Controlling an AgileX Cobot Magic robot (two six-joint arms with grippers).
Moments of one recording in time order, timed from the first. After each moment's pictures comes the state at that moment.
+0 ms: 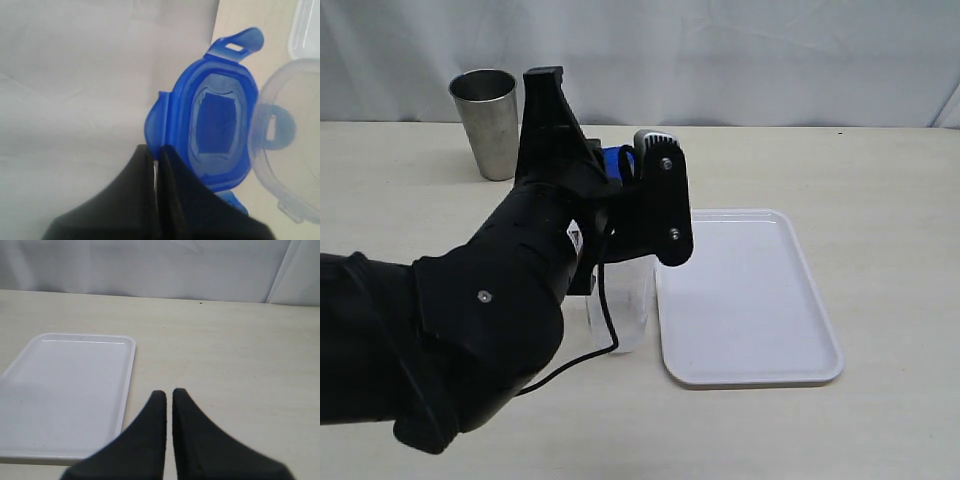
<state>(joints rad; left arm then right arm) -1.13 1.63 -0.88 1.71 0.94 -0.78 0.02 0.00 0.00 -0.06 0.35 -0.01</state>
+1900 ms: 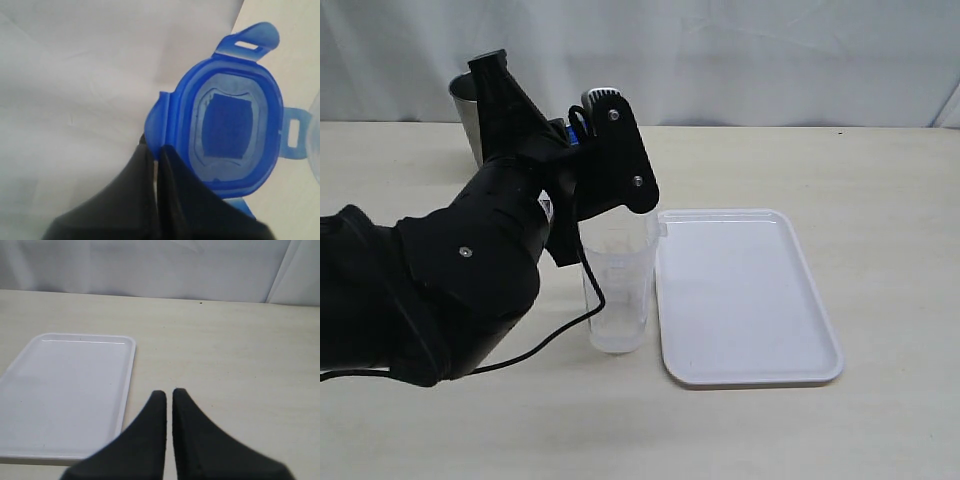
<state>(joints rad) -1.02 1.63 -0.88 1.74 0.93 -0.96 0.02 0.00 0.00 -0.06 0.35 -0.01</state>
